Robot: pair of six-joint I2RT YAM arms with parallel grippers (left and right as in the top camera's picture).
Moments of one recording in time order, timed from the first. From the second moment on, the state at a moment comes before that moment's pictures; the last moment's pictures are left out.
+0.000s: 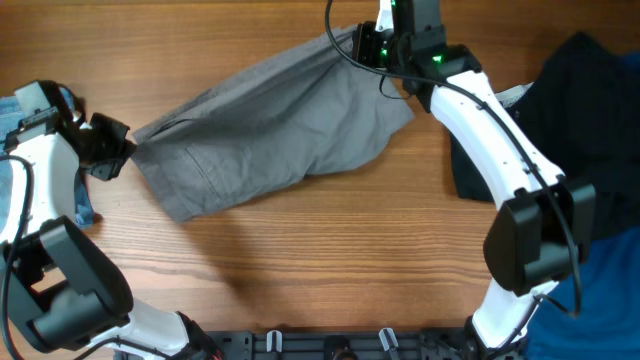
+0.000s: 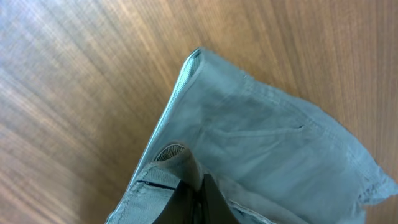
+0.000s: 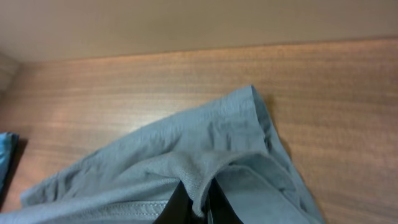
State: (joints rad) left arm 0.45 1.75 1.26 -0.75 0.28 -0.68; right arm 0.33 1.95 1.66 -0.36 -0.17 0.33
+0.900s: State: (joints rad) left arm 0.42 1.75 1.27 -0.92 0.22 -0.69; right arm 0.33 2.01 1.67 -0.58 0.05 0.29
